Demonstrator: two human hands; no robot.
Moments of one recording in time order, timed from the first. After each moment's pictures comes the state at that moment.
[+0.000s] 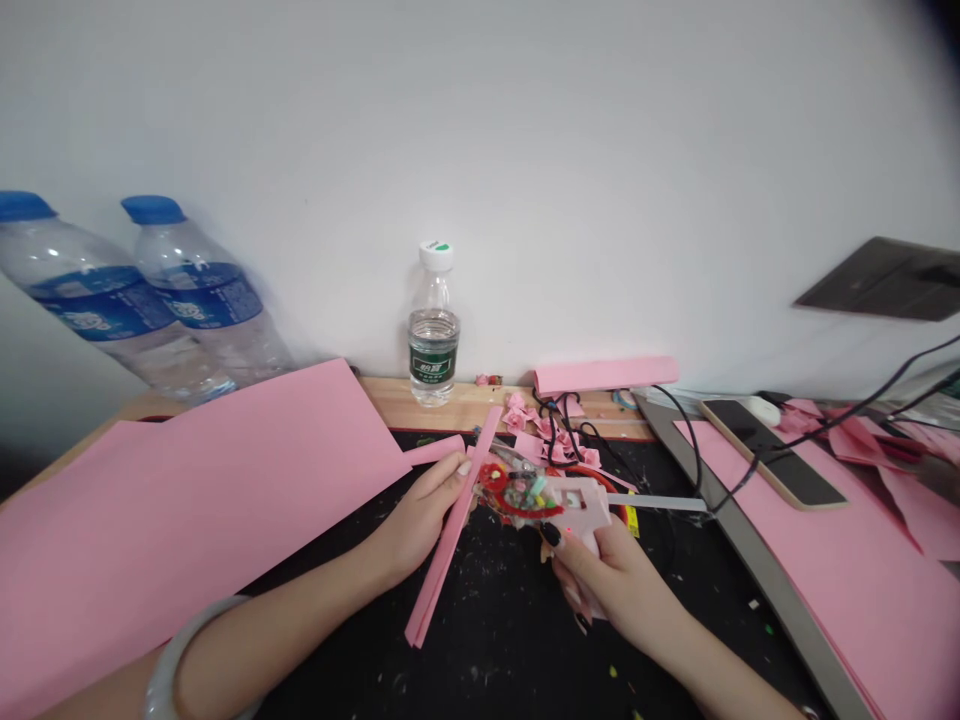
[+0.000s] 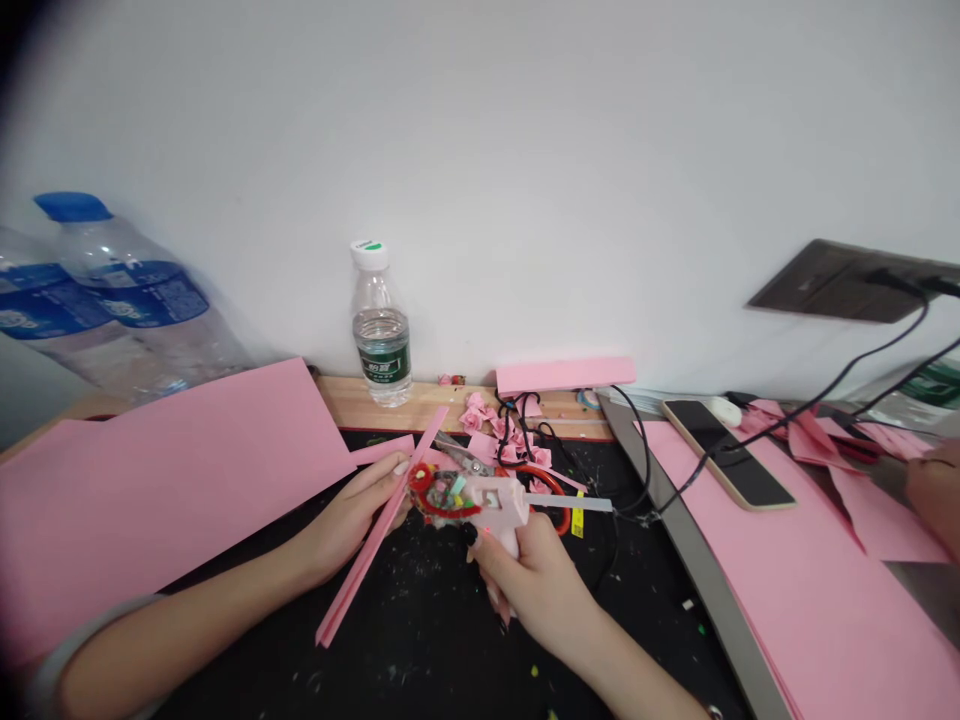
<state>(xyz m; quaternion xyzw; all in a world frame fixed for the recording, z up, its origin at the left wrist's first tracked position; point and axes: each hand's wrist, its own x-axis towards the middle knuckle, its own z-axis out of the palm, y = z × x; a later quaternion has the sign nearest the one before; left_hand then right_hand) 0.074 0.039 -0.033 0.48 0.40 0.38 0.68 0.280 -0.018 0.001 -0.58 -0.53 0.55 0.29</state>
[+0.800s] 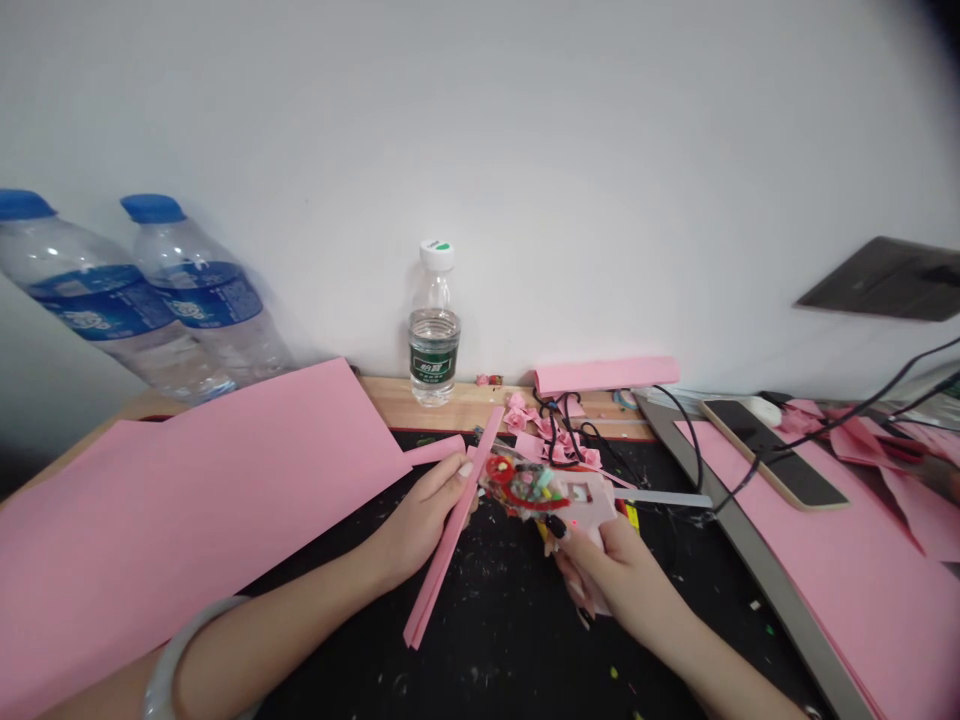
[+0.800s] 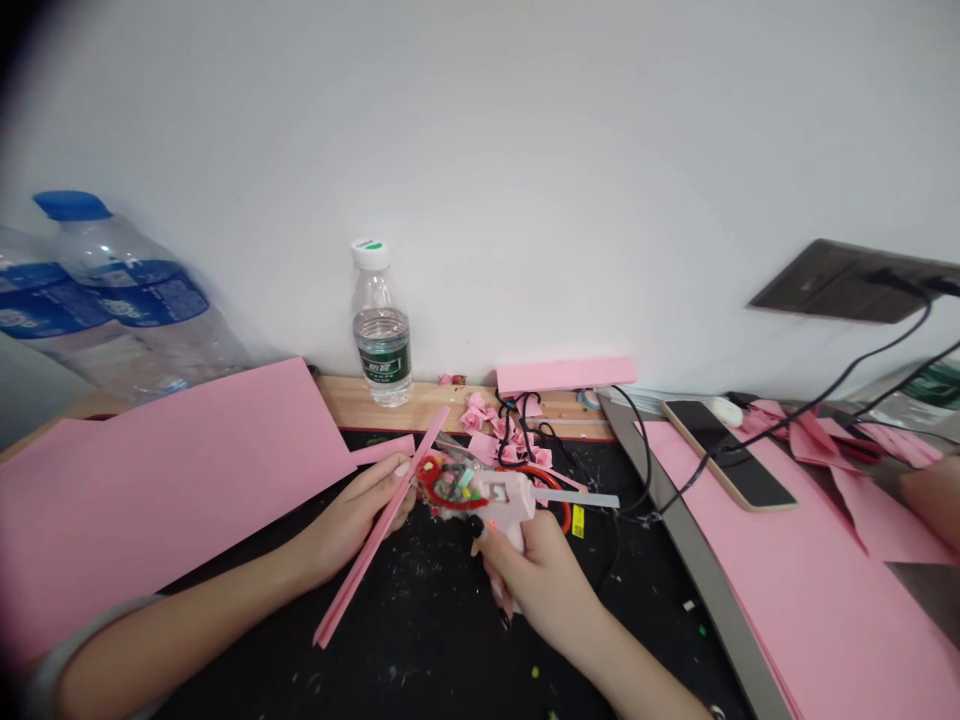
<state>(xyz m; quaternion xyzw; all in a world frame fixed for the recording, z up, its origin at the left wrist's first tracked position) 0.075 0.039 -0.035 0.50 0.38 0.38 0.68 0.281 -0.014 0.005 -0.58 -0.53 0.55 0.28</state>
